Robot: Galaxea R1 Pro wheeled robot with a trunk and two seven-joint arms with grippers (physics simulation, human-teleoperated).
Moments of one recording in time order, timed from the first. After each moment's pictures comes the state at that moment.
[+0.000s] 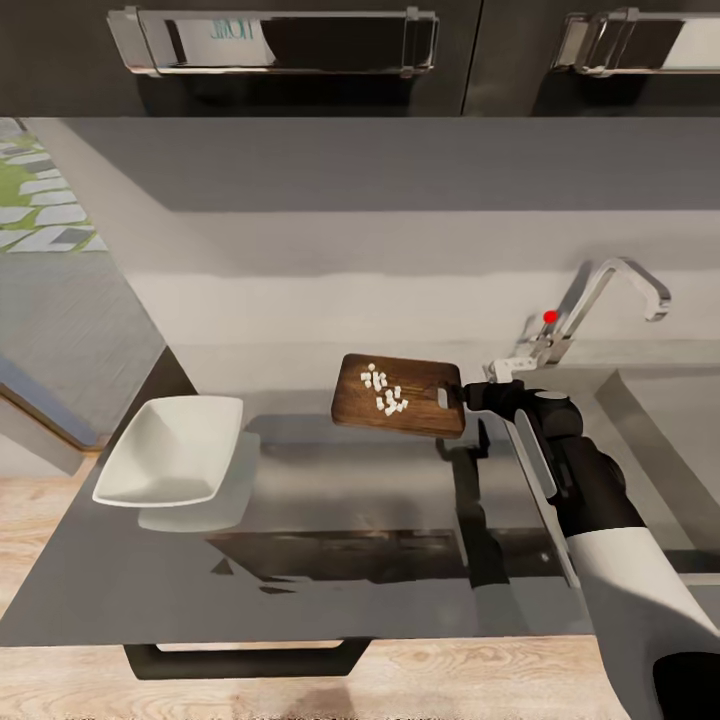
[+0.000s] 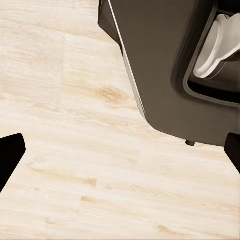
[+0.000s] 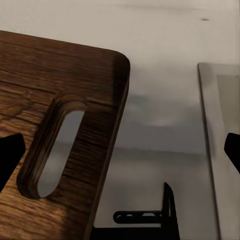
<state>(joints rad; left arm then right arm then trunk) 0.42 -0.05 0.07 -0.44 0.15 -0.33 -0.03 -0.88 -0.11 0.08 -1.23 -0.09 0.74 0.08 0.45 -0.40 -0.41</state>
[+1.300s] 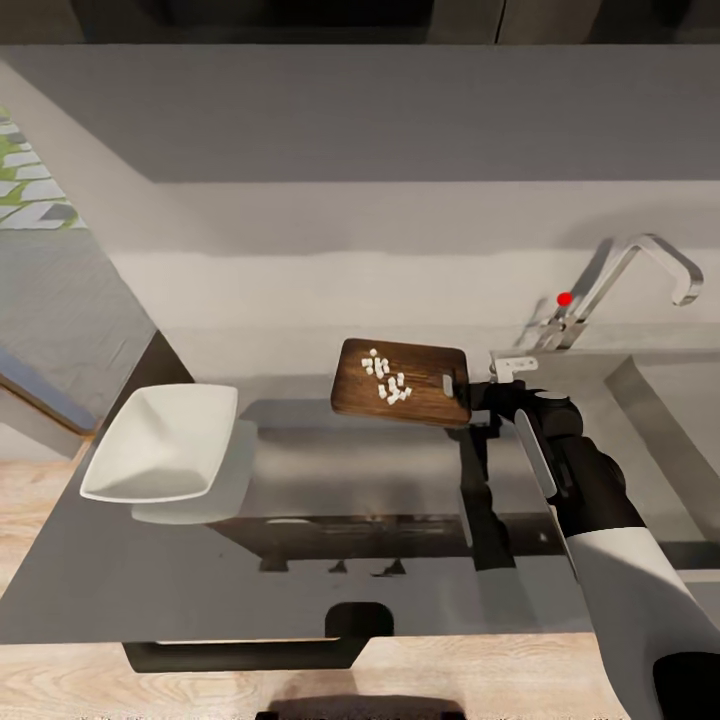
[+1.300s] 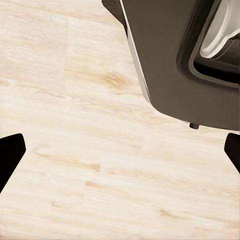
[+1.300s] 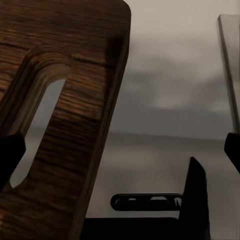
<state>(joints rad) 0.42 -0.05 0.07 -0.44 0.15 -0.33 -0.03 -0.88 -0.11 0.08 -1.23 -0.09 0.74 0.06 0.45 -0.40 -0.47</state>
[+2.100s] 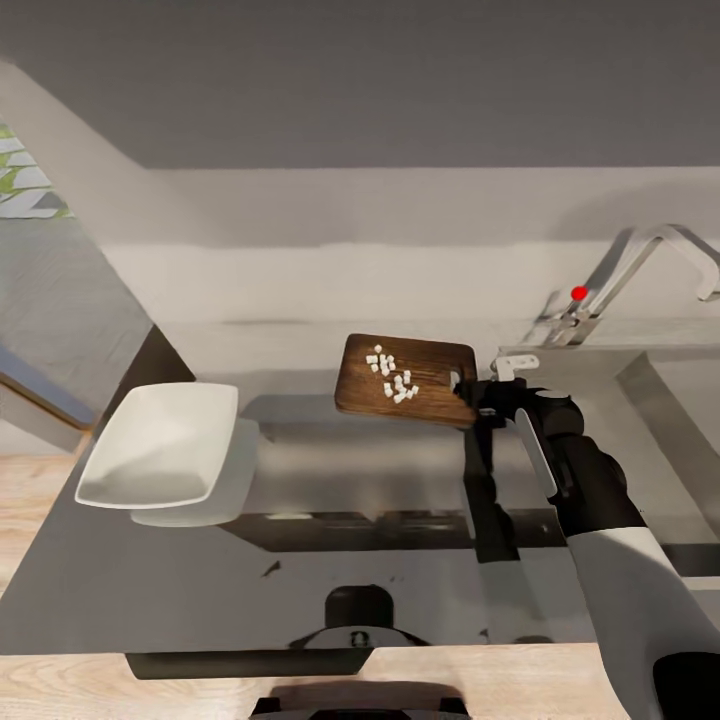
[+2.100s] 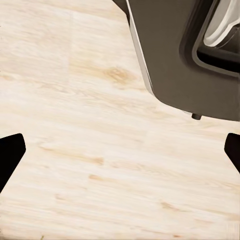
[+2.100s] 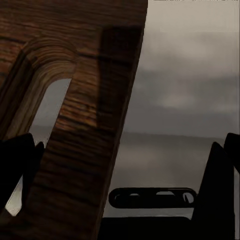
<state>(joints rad) 0.42 -0.05 0.07 -0.44 0.15 -0.33 -0.03 -0.88 -0.11 0.08 -1.24 -0.09 0.74 0.06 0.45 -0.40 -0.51</state>
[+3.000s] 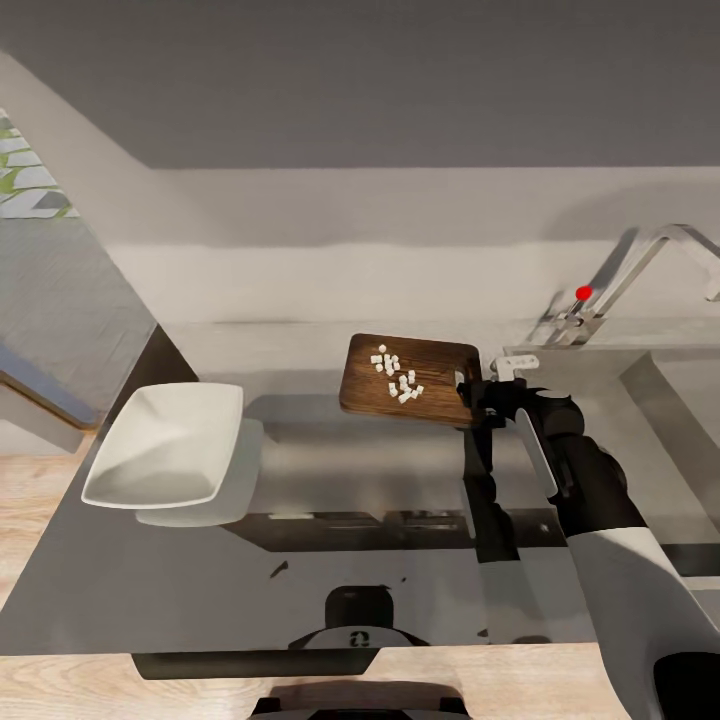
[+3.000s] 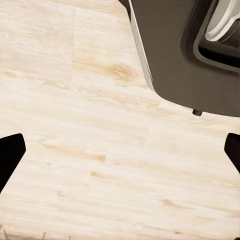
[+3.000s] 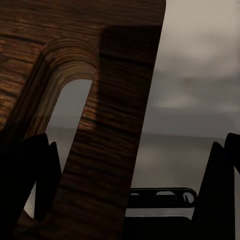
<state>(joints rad) 0.42 -0.05 0.07 -0.42 0.15 -0.33 -0.03 -0.88 -0.11 0.08 -1.24 -0.08 0.74 0.06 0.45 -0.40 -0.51</state>
